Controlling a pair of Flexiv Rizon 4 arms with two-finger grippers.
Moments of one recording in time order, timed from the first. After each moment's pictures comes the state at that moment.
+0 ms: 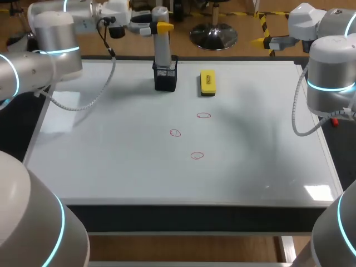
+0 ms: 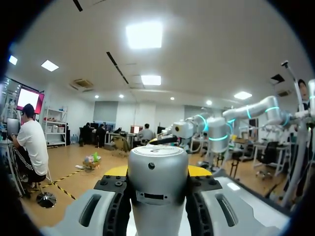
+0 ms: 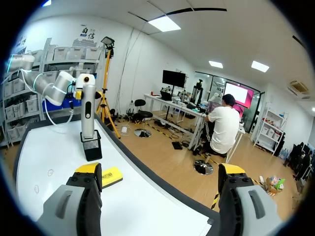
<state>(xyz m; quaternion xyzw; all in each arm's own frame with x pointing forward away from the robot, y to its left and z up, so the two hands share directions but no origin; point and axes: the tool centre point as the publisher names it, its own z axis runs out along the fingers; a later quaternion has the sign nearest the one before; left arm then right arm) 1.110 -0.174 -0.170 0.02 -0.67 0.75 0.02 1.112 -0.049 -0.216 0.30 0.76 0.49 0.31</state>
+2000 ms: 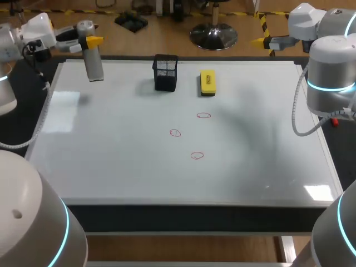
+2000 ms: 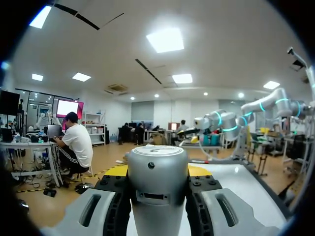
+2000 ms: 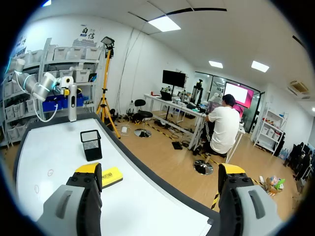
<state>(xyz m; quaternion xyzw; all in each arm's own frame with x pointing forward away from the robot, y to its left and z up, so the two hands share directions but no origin) 1.071 0.040 -0.190 0.13 -0.67 0.72 -0.12 1.112 -0.049 -0.216 0.30 0.76 0.49 0.31</state>
